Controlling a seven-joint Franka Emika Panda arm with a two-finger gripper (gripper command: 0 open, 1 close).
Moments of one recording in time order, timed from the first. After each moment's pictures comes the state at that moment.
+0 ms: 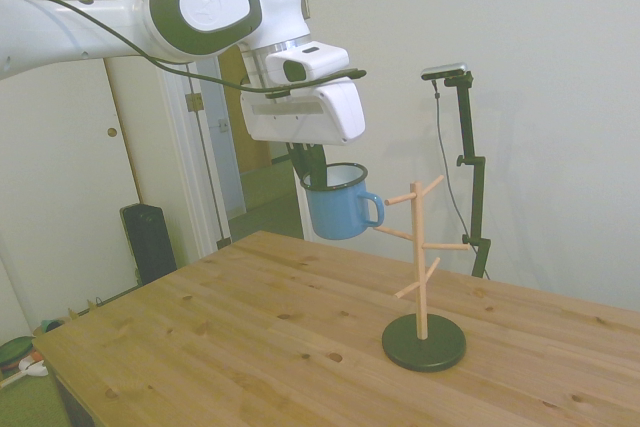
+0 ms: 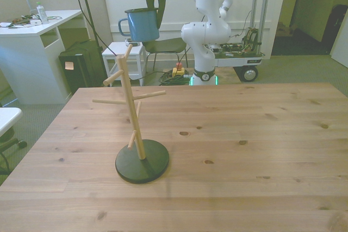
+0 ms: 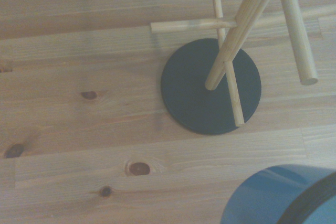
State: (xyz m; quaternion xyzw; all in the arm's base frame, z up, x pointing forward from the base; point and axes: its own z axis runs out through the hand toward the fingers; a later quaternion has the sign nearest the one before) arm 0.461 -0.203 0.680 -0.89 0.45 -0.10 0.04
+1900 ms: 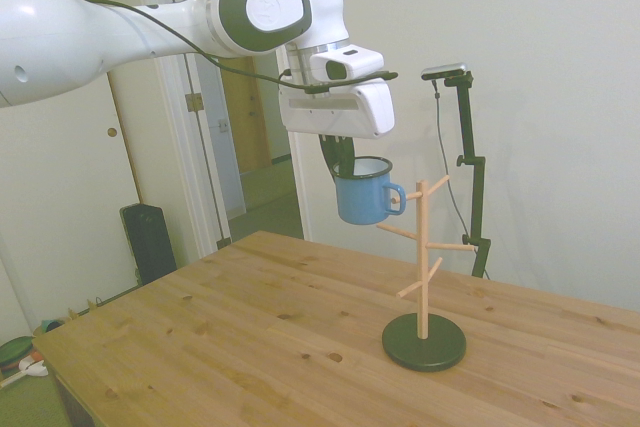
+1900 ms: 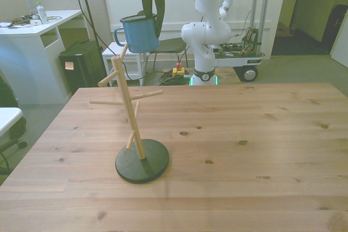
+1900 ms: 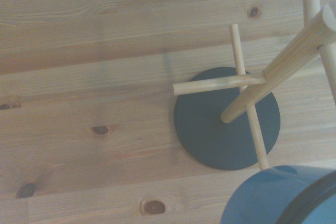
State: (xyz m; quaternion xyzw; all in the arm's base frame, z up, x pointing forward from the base) arm 0.536 -0.206 0.677 -0.88 0.46 -0.08 0.05
